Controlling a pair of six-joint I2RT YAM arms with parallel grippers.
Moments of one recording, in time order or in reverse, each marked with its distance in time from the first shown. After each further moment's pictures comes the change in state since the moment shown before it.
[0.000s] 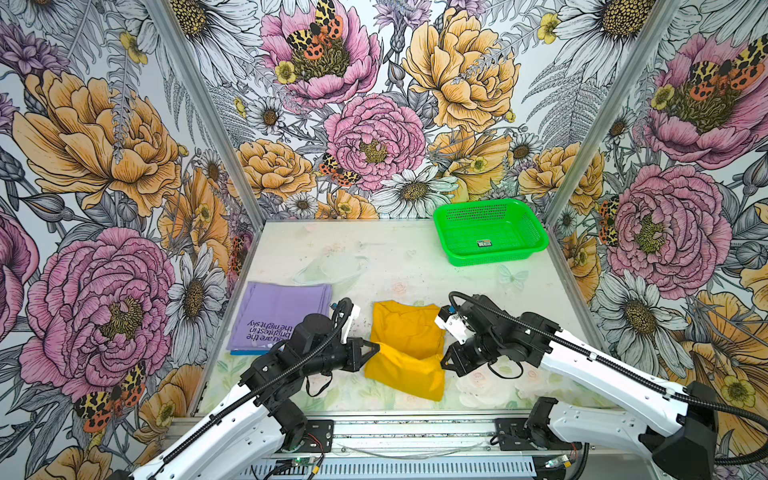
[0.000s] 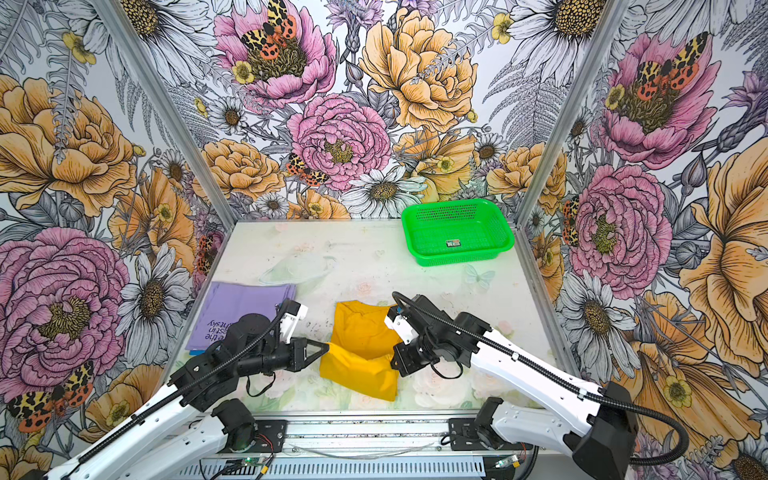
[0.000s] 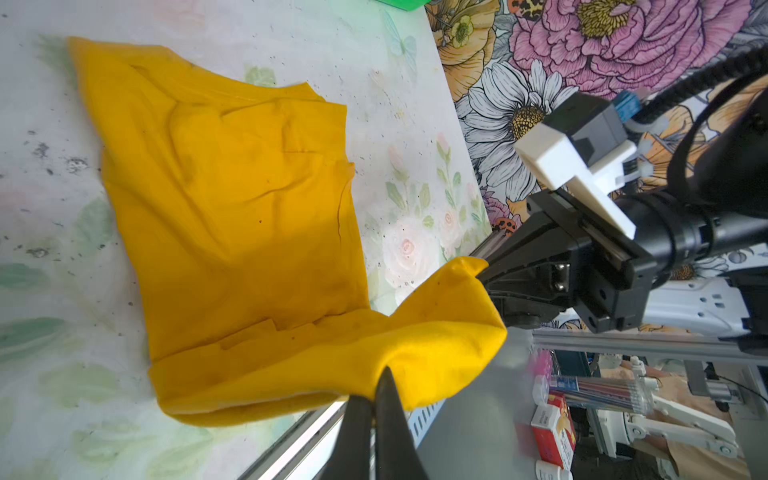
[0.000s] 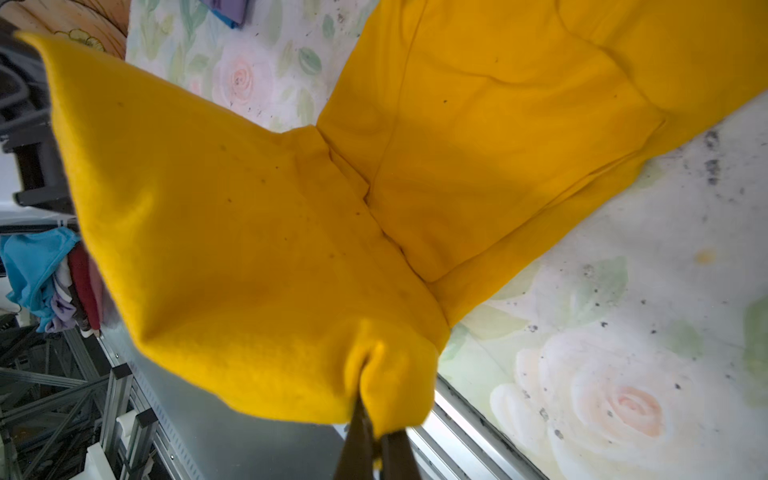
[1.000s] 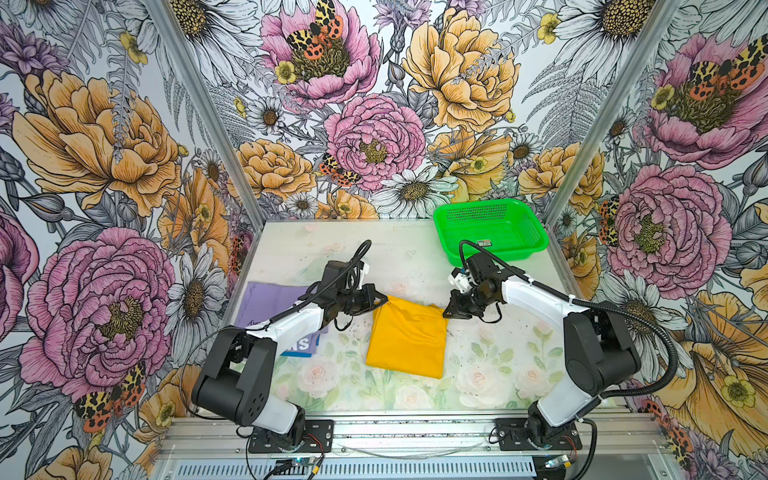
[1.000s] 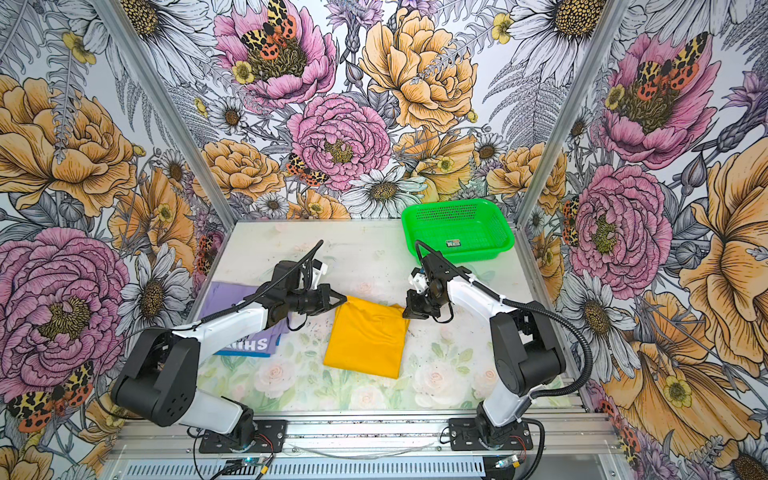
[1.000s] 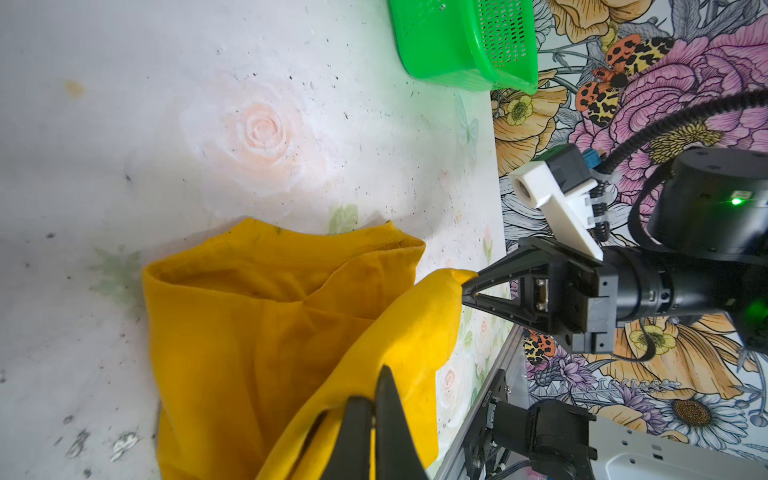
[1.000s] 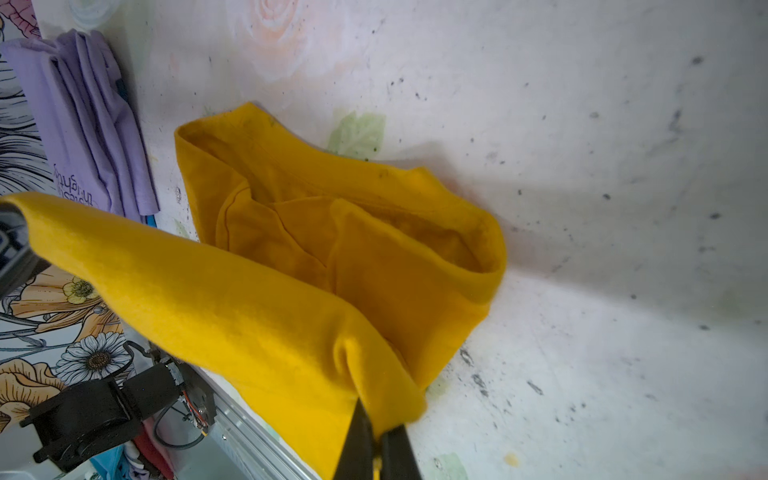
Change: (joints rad) left arm 0.297 0.827 0.213 0.483 0.245 0.066; right arm -0.470 0.524 0.164 0.200 -0.150 -0.080
